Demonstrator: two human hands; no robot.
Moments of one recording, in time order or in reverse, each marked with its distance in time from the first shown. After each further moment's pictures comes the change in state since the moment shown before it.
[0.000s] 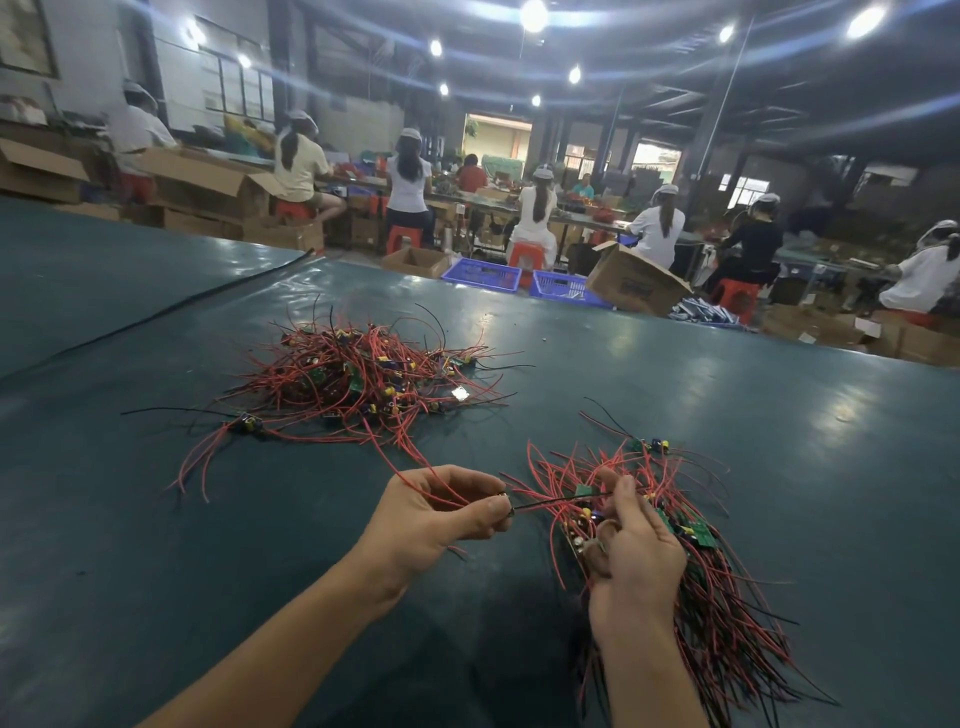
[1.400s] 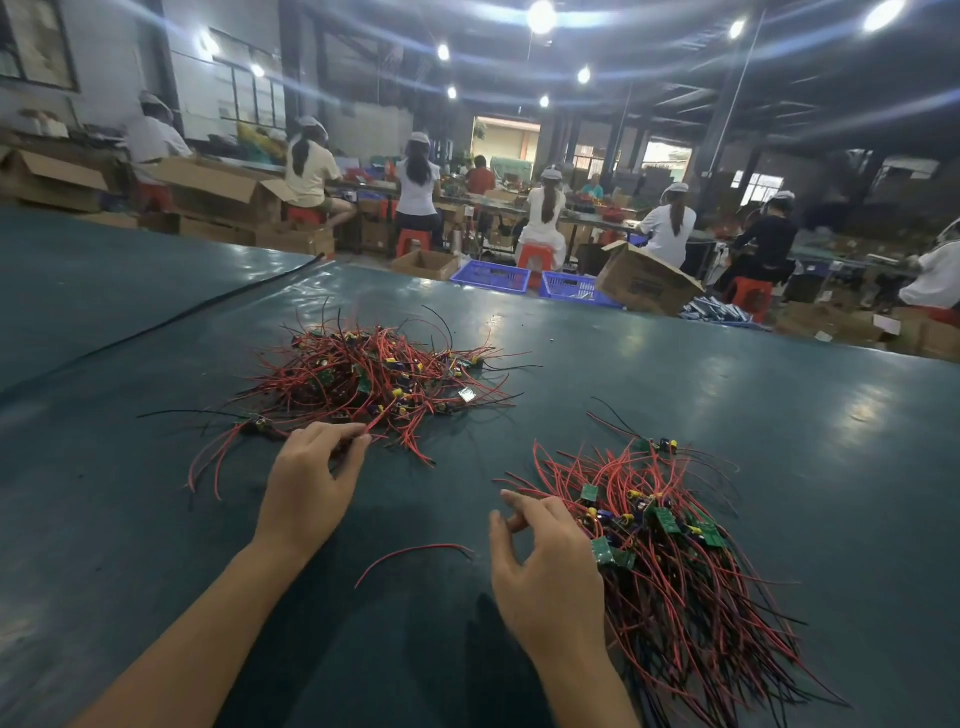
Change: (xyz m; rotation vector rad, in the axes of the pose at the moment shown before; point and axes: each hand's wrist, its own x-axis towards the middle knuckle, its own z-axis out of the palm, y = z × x) left_hand 0.030 -0.019 -0.108 1.149 0.523 0.579; right_hand -0.040 0.029 0.007 -1.167 -0.430 -0.629
